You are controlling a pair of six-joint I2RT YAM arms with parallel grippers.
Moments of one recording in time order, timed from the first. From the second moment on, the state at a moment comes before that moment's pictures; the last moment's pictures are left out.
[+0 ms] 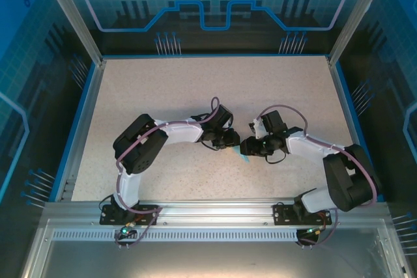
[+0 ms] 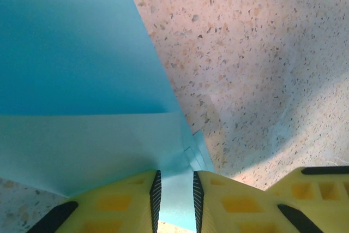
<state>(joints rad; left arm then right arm) -0.76 2.00 1.20 -0.20 0.35 -0.90 0.38 1.44 0.65 -0.36 -0.49 0.38</state>
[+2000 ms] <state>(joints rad) -0.72 1.99 1.23 -0.20 0.37 -0.89 0.40 1.51 0.71 -0.34 -0.47 0.39</state>
